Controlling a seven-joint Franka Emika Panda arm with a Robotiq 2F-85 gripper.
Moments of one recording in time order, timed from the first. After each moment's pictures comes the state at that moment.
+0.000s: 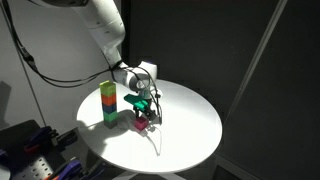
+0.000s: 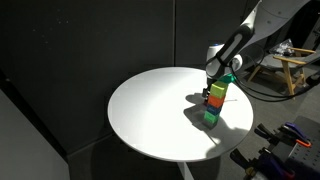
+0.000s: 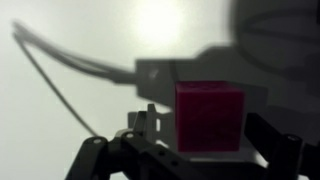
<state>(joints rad) -0.09 0.72 -0.07 -1.95 -0.03 2.57 -0.06</state>
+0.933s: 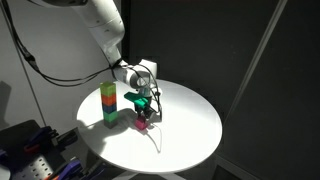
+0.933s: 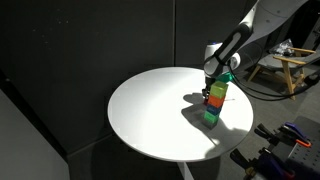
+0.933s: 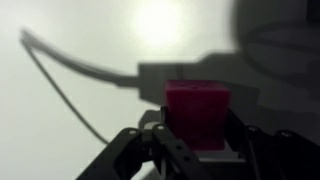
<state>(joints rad) -0.07 0.71 -0.07 -1.93 -0.03 2.53 -0.06</state>
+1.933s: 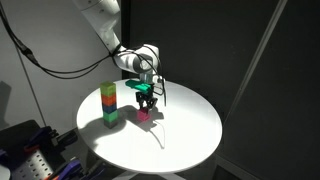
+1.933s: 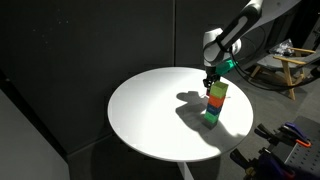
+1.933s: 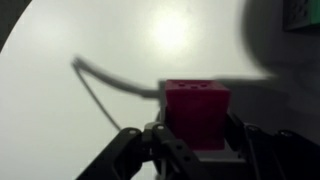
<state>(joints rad) -0.03 0.59 -0.12 -1.91 -0.09 2.36 -0.02</state>
